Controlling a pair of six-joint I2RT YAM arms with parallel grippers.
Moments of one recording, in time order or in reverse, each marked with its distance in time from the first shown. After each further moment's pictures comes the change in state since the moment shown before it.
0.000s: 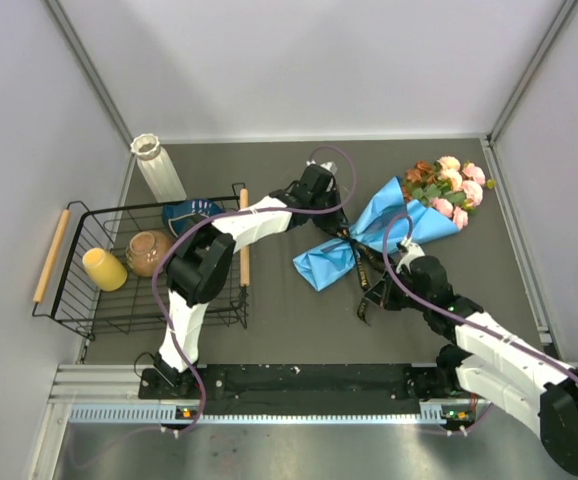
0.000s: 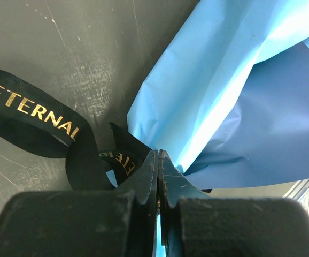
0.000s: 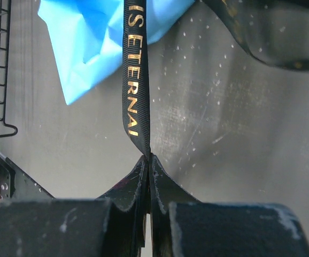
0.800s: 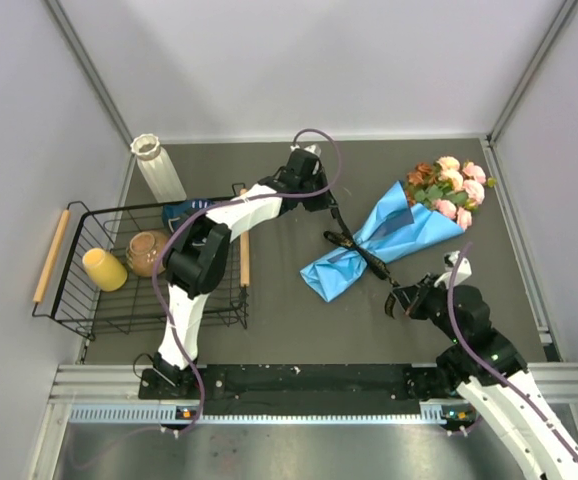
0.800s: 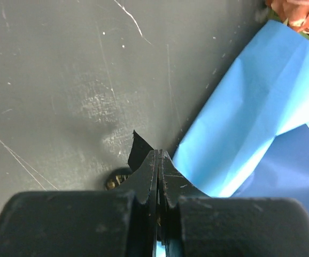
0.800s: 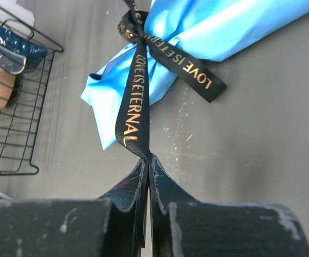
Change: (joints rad) left arm 0.095 0.046 0.094 0.000 -0.021 0.015; right arm 0.000 -0.698 -0.005 -0.441 0.245 0.062
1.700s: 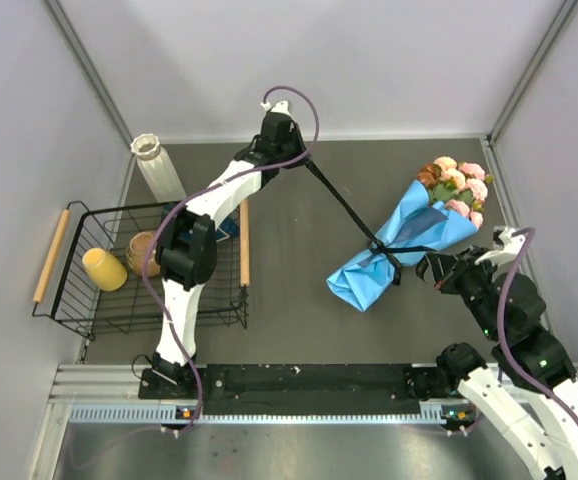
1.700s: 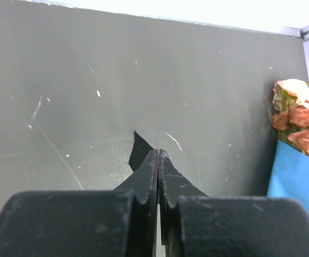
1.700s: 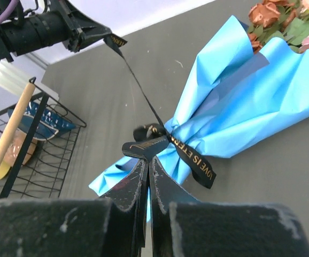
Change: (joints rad) left arm 0.137 0.035 0.235 -0.012 -0.149 0.144; right arm 0.000 0.126 0.449 -0.118 0.217 -0.140
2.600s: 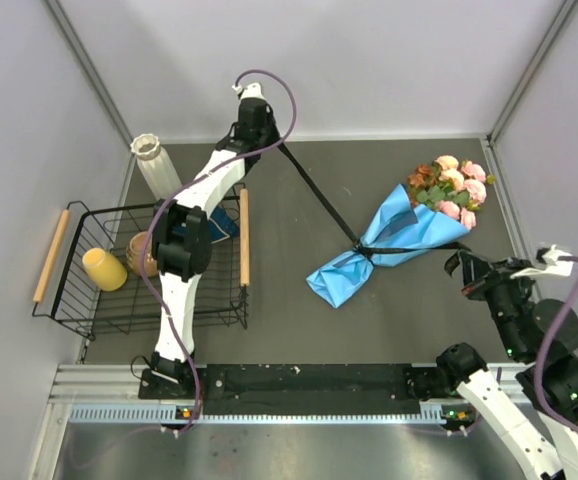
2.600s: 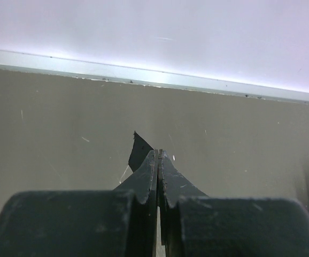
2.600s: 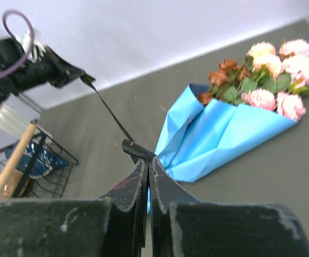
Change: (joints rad) left arm 0.119 0.067 0.123 0.023 -0.150 0.122; right arm 0.000 -0.120 0.076 -0.055 0.140 -0.079
